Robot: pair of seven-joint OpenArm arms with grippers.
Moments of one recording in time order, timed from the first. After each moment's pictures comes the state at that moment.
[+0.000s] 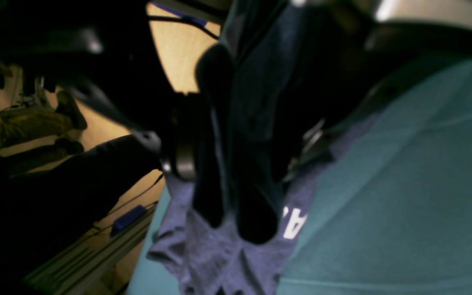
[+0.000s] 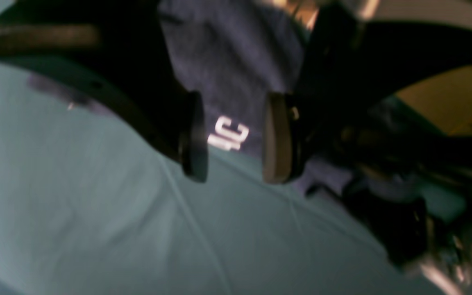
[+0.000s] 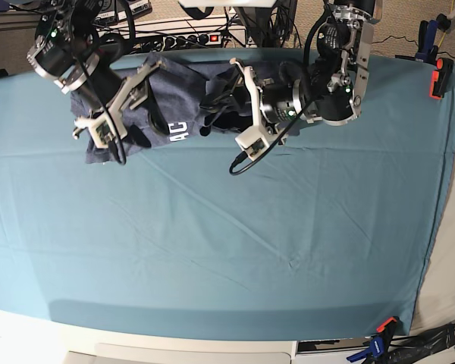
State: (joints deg) left arm 9.3 -3.1 13.0 108.1 -43.6 -37.7 63.1; right arm -21.8 10.5 20.7 132.4 37.3 39.9 -58.7
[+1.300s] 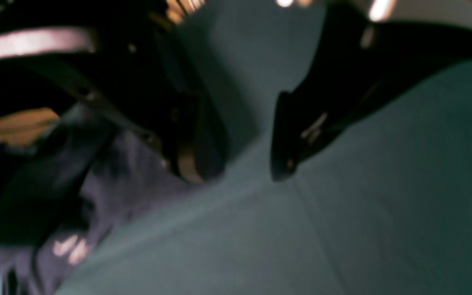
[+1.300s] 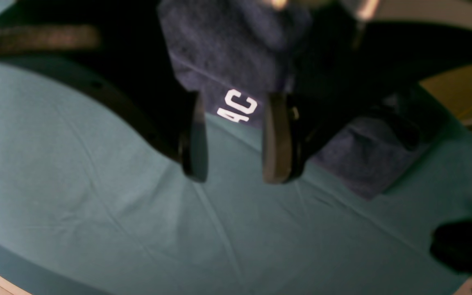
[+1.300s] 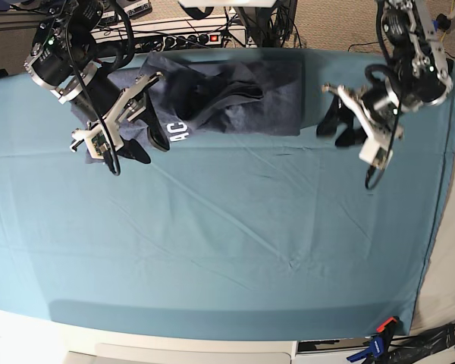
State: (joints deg) left arm 19.1 -9.3 -17.8 117.2 -43.2 -32.7 65.6; right arm -18.9 10.5 20.7 132.4 37.3 39.9 -58.3
